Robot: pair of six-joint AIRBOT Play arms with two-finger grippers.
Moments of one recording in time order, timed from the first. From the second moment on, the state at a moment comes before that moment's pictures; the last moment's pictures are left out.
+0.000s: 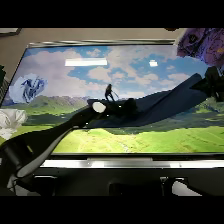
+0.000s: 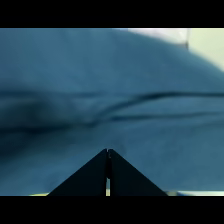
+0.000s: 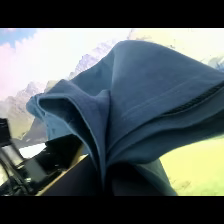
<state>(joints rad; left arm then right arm) -0.77 -1.82 1.45 0.31 -0.40 -1.58 -0.47 -1.33 1.61 -0.89 1.61 1.73</state>
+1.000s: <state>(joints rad) -0.79 -2.10 1.96 0.48 -0.72 -1.84 -0.41 -1.28 1.63 -1.00 1.65 1.73</state>
